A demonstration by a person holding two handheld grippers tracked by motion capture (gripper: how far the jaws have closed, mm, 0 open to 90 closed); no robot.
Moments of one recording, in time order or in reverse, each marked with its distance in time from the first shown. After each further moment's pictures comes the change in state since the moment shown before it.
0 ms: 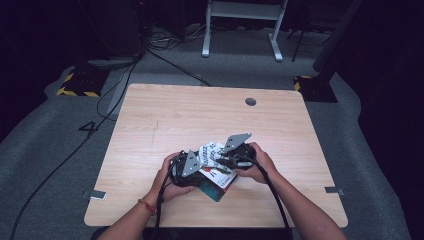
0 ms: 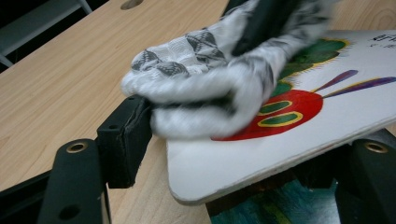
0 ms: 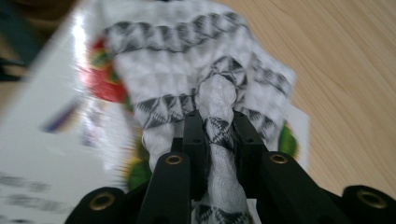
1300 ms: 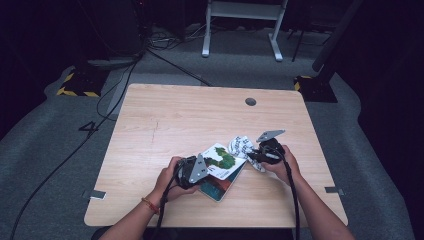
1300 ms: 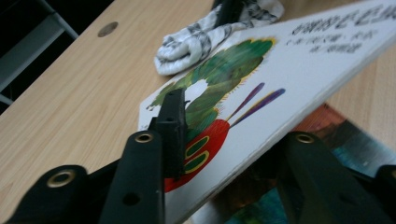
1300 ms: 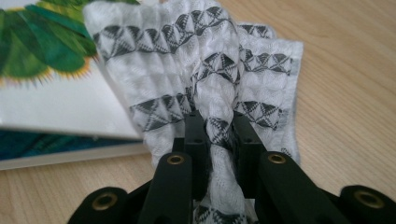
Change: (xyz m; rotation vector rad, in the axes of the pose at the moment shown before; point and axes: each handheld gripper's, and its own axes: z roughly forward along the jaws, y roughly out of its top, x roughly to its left) left arm -0.008 0.020 -0.010 -0.005 -0.045 0.125; right arm -0.060 -0.088 -0.018 0.027 -0.103 0.313
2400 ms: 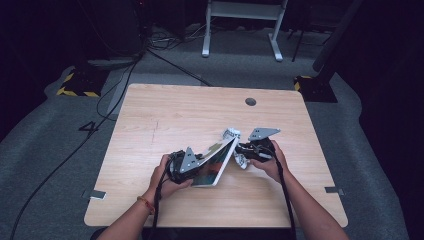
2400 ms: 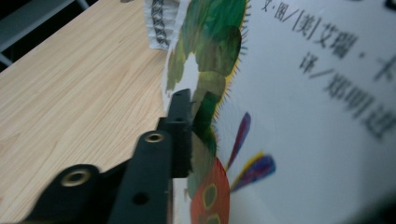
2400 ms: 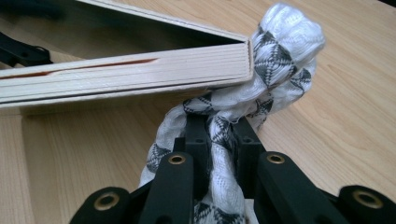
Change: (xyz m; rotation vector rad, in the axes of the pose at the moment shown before) left arm 0.017 -0.019 0.005 0.060 0.044 -0.101; right arm 0.028 0.030 0.001 -0.229 0.083 -0.116
